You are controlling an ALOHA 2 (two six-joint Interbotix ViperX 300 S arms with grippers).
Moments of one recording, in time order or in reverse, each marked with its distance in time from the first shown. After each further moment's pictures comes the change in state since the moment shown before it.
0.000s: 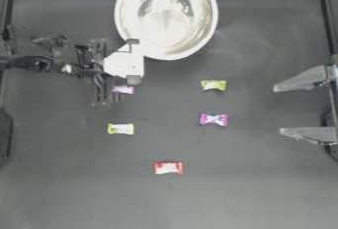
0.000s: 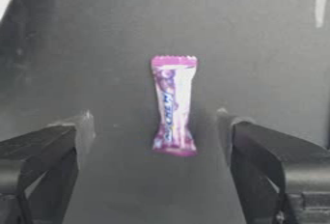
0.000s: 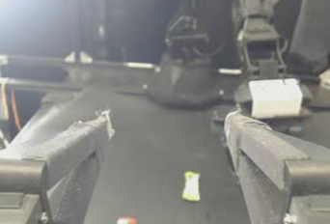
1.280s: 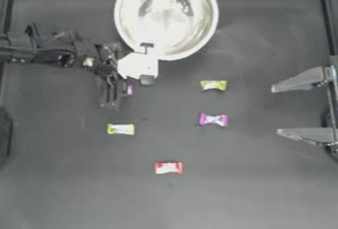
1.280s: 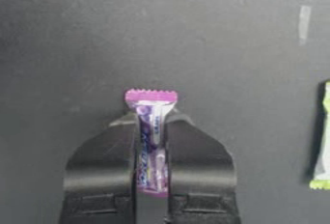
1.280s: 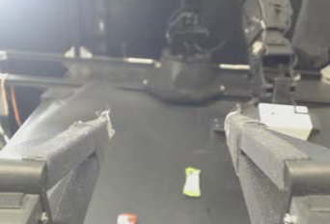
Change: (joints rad) left arm 0.015 0.114 -0.115 -0.179 0.146 0.164; right arm -0.002 0.011 0.000 0.002 0.000 0.000
